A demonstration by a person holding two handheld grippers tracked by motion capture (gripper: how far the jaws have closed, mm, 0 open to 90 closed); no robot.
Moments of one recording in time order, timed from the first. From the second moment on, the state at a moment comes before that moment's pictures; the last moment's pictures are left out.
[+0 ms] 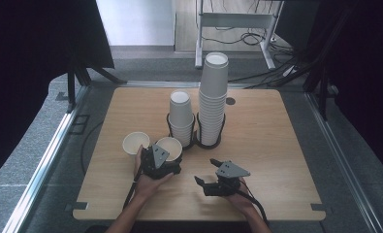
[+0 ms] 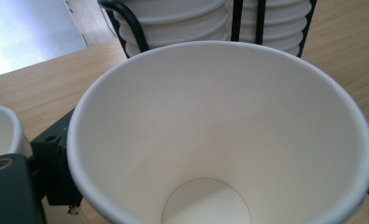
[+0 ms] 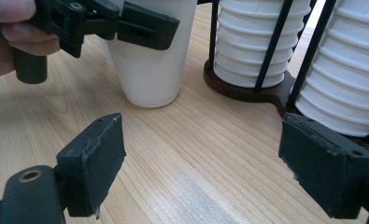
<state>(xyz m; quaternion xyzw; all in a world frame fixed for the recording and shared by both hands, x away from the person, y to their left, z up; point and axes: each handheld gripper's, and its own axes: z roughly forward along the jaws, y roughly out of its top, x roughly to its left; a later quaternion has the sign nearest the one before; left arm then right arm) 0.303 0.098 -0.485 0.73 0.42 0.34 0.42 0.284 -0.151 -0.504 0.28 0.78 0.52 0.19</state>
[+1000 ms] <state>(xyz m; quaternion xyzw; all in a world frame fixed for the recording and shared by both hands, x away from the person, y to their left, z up) 0.276 0.100 -0.456 0.72 0.39 0.35 0.46 0.284 -0.152 -0.504 0.27 0.79 0.52 0.19</state>
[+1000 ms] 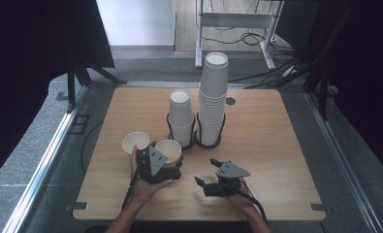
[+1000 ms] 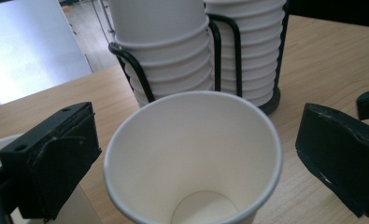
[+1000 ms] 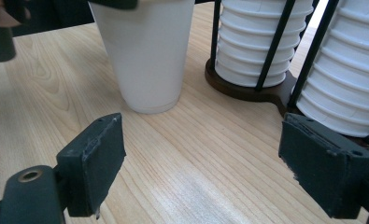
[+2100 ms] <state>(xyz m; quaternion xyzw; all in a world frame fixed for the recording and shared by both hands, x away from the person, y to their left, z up) 0.235 0.082 -0.449 0.77 0.30 0.21 0.52 0.267 -0.189 -0.490 0.29 0.76 0.53 0.21</state>
